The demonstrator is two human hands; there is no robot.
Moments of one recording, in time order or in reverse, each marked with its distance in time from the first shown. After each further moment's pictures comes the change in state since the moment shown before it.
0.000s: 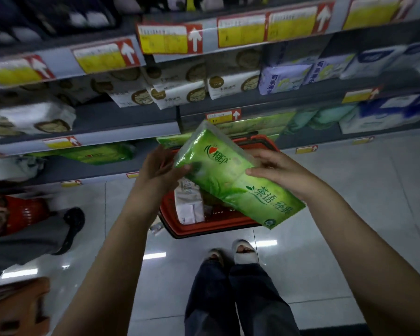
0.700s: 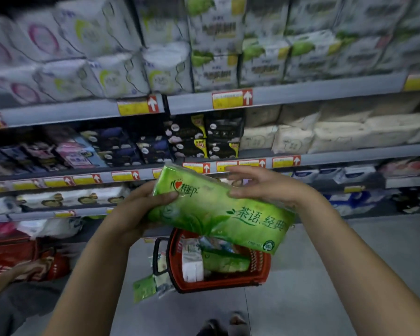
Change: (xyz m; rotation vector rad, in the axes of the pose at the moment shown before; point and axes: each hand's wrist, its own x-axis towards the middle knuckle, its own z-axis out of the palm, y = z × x) left_hand -0.174 0.246 -0.014 -0.007 -0.167 0.032; right_hand -0.166 -0.283 -0.010 -0.351 -0.178 -0.180
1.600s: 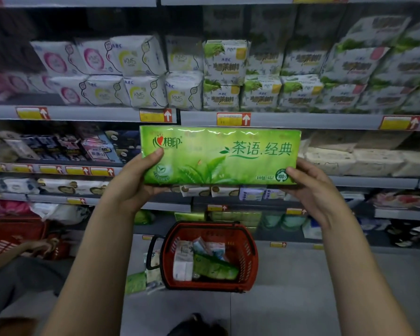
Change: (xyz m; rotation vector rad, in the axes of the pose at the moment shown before) left_hand -0.041 0.053 0.034 -0.343 0.145 0.233; right_hand -0.092 -0.003 -0.048 0.605 0.445 -0.294
